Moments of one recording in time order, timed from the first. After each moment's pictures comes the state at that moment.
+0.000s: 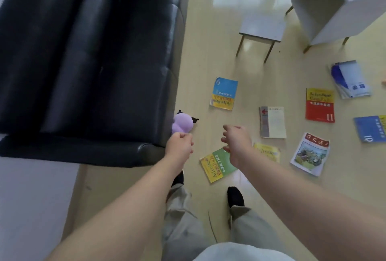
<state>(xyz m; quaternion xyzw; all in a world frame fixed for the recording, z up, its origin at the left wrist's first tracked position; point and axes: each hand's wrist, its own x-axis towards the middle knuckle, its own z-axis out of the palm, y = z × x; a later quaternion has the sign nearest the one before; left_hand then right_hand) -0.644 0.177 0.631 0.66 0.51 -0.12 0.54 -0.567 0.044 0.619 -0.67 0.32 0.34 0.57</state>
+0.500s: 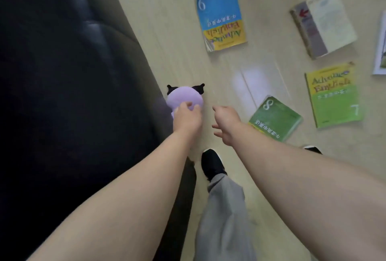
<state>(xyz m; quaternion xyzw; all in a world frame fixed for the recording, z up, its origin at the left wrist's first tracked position) -0.494 0.346 0.218 0.79 0.36 -0.34 0.37 -0.504 0.241 0.195 -0.54 0.51 0.39 0.55</state>
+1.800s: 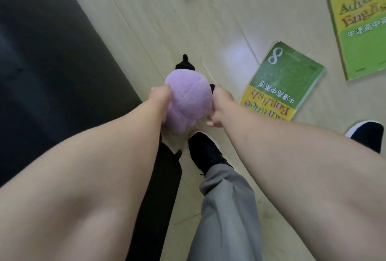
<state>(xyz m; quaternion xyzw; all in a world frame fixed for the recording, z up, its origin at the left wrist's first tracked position) -0.540 0.388 -0.038 0.71 0.46 -0.40 0.35 -0.585 0.250 -0.057 -0.37 0.67 0.35 0.54</state>
